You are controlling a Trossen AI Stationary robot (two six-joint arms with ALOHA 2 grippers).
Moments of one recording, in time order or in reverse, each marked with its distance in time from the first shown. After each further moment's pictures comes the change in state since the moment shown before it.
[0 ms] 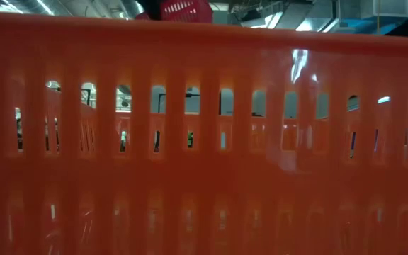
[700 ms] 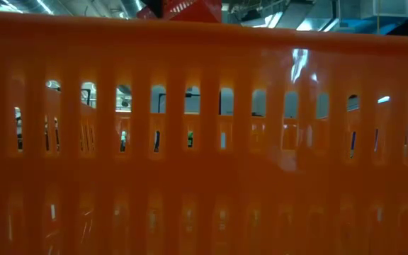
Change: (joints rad) left arm 0.023 0.019 0.000 0.000 0.255 0.046; right arm 0.335 0.213 0.000 0.244 0.050 -0.054
